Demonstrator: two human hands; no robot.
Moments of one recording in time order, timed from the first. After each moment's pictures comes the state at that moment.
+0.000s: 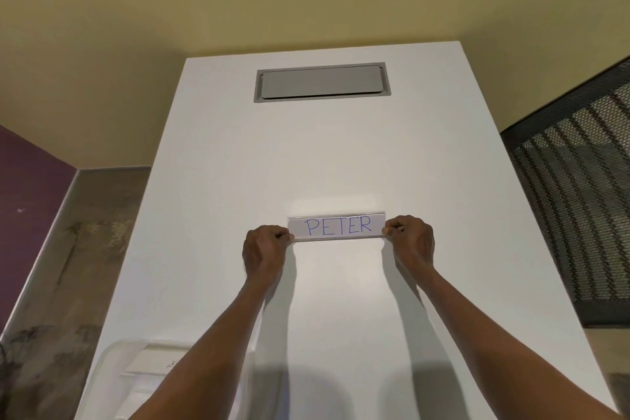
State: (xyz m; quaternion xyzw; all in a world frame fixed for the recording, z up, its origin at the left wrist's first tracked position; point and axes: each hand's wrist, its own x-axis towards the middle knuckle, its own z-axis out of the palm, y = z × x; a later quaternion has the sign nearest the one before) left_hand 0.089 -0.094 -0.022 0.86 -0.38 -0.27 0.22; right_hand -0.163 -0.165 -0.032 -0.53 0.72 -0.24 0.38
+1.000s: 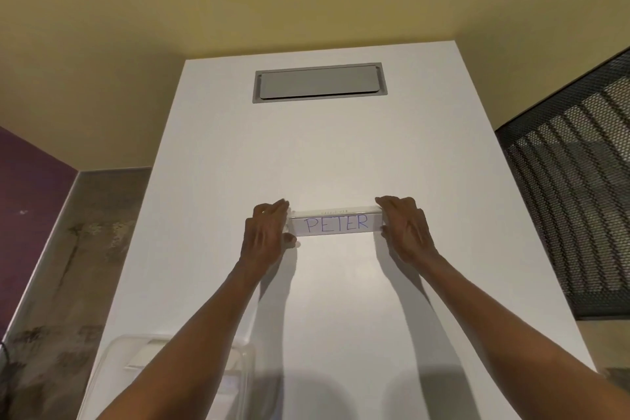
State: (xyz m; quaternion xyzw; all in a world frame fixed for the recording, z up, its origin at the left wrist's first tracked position) left_hand 0.107 -0.100 -0.015 0.73 -0.65 -0.15 0.14; right_hand -0.176 -0.169 -0.022 -0.81 0.55 -0.13 0.17
